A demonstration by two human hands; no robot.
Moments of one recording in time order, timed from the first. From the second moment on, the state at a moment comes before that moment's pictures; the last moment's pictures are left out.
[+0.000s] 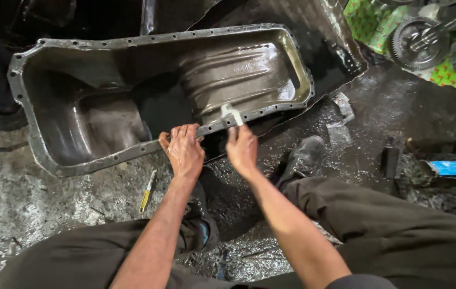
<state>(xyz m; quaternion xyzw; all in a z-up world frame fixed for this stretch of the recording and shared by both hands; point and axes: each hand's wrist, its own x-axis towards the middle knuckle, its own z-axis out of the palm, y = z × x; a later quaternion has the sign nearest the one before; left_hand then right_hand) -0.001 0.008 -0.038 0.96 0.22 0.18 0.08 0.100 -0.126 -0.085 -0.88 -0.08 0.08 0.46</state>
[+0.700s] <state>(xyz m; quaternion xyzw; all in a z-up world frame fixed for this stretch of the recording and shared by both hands) 0.002 0.003 -0.024 0.96 0.23 0.16 0.08 0.111 -0.135 -0.073 -0.89 -0.04 0.13 0.44</state>
